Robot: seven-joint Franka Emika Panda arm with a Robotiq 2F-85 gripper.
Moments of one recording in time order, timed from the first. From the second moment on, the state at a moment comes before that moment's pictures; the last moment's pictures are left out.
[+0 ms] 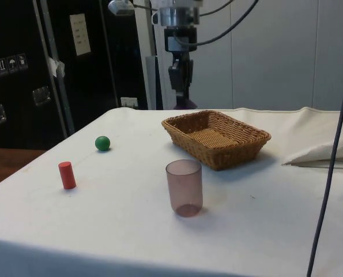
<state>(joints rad) 0.22 -0.03 -0.33 -2.45 0.05 2.47 -0.20</state>
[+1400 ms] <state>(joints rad) 0.22 0.13 -0.49 -2.53 0.10 2.67 -0.45</state>
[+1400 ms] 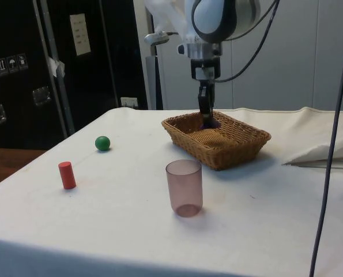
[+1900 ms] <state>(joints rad) 0.22 0.20 -0.48 -2.53 0.12 2.76 -0.45</state>
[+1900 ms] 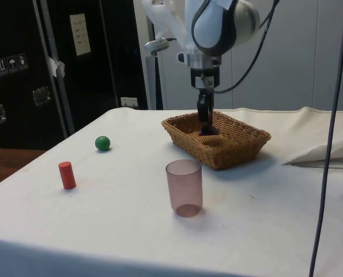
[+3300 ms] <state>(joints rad) 0.22 0.10 -0.48 -2.47 0.12 2.66 -0.45</state>
